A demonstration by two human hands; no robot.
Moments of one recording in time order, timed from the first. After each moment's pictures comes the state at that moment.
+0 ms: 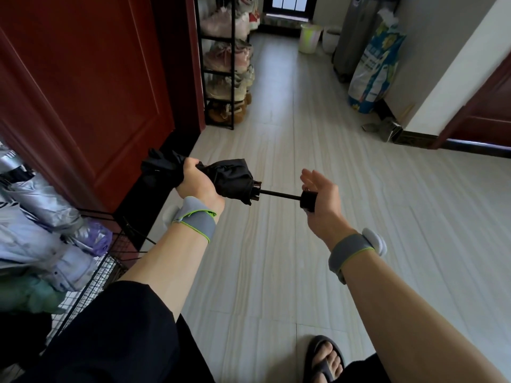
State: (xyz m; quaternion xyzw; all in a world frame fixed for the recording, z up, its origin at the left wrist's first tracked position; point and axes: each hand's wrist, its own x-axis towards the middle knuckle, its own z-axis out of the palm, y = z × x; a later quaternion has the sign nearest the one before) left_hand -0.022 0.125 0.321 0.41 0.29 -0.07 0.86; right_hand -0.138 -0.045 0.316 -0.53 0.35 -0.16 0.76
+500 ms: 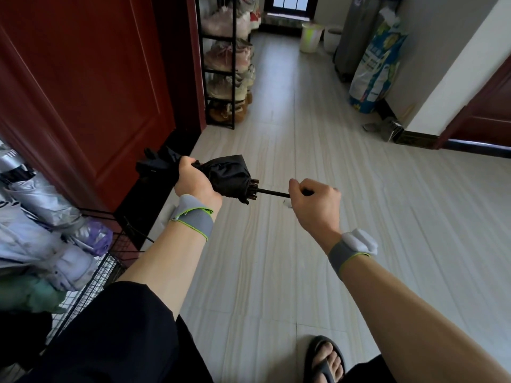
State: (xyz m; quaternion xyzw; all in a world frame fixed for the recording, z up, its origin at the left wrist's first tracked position) left_hand -0.024 0.132 0.327 0.41 0.29 -0.09 0.86; right_hand -0.151 -0.026 0.311 -0.84 0.26 -0.28 0.38
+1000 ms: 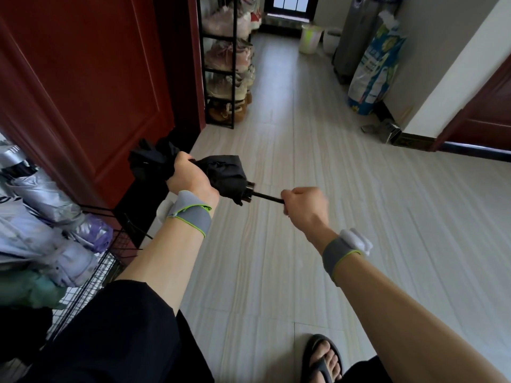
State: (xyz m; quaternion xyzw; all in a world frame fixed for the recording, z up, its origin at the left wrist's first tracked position) left_hand -0.026 0.134 0.339 0.46 0.31 -0.02 0.83; right_hand -0.144 -0.013 0.316 -0.79 0.35 -0.12 0.49
